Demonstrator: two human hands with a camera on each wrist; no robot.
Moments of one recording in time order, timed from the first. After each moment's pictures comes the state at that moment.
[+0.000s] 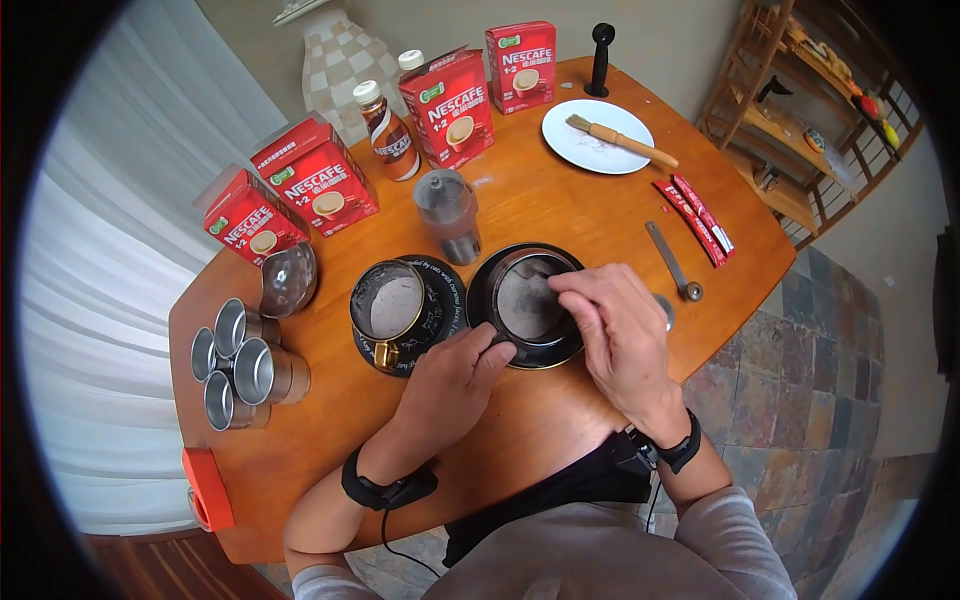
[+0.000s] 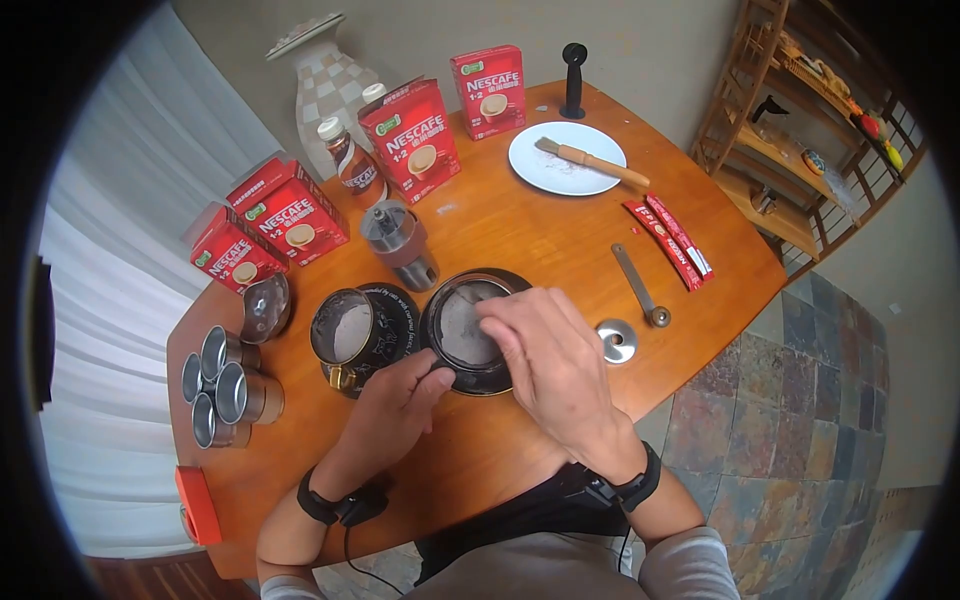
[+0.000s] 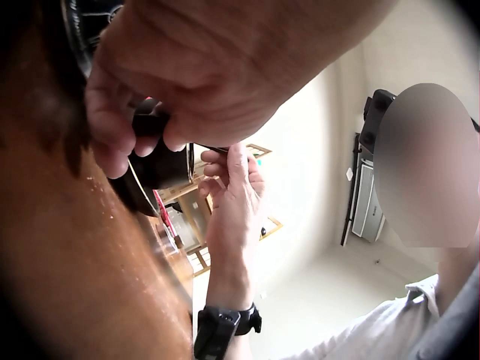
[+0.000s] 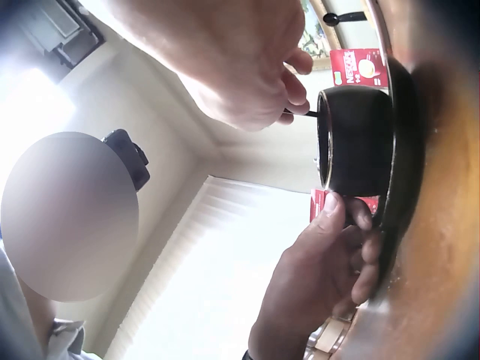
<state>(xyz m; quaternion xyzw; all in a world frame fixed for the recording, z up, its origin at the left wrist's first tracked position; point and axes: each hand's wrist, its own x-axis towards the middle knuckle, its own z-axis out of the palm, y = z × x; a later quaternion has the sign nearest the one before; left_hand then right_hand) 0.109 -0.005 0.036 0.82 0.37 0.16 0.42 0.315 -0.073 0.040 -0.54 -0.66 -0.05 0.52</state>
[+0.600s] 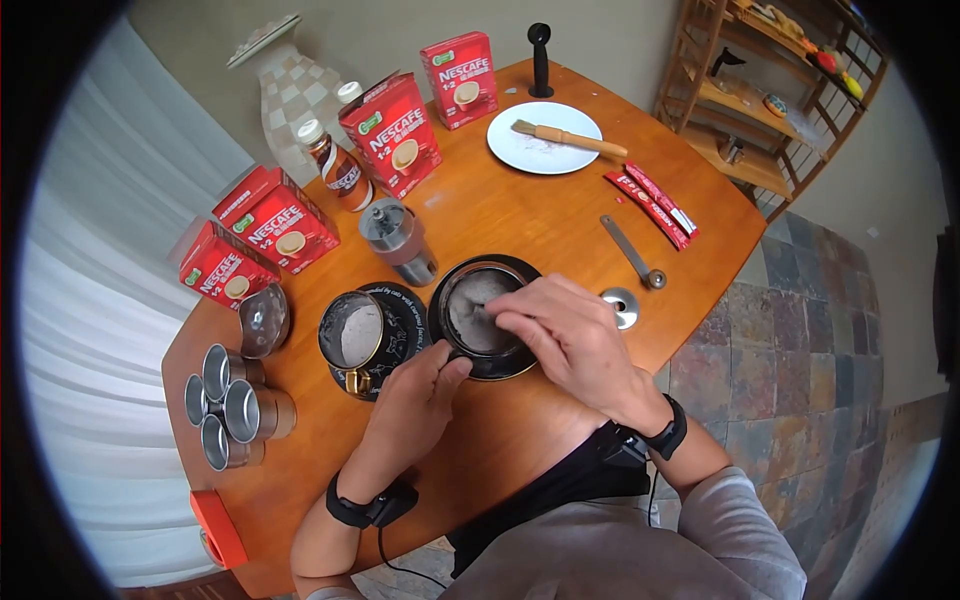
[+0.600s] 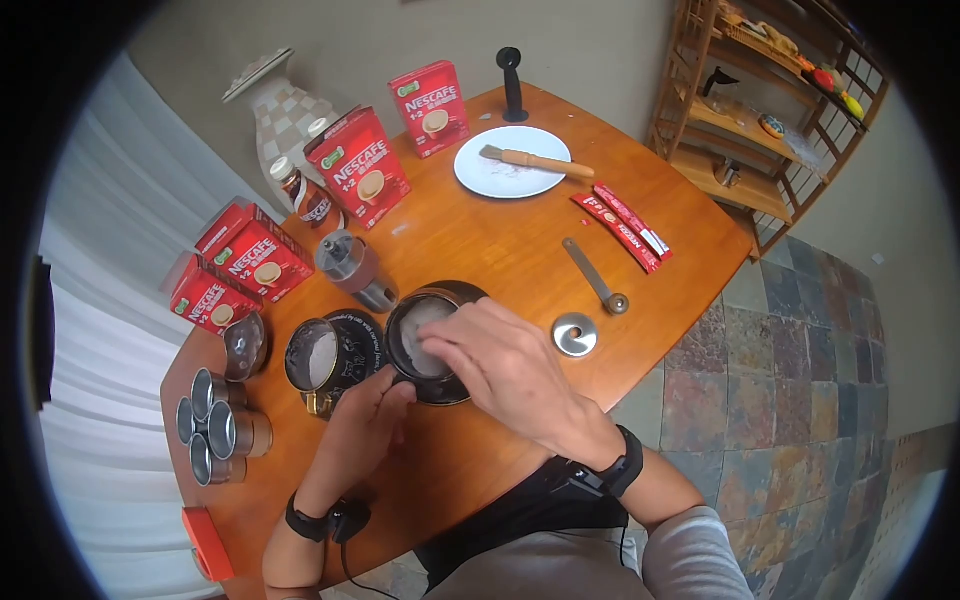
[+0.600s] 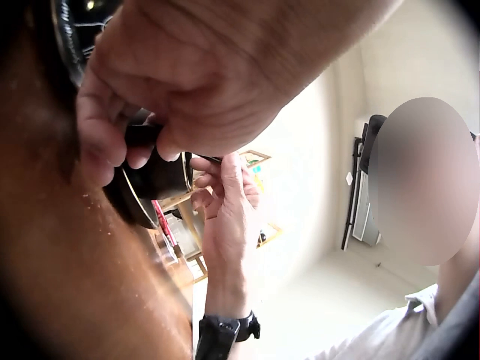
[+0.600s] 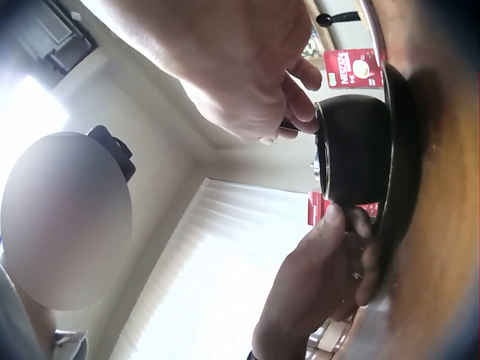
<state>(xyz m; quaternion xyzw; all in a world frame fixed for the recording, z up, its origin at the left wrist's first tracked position) 0.109 -0.002 0.043 0.80 0.38 0.13 0.45 0.323 -0.074 0.032 -0.51 -0.66 0.02 0.55</state>
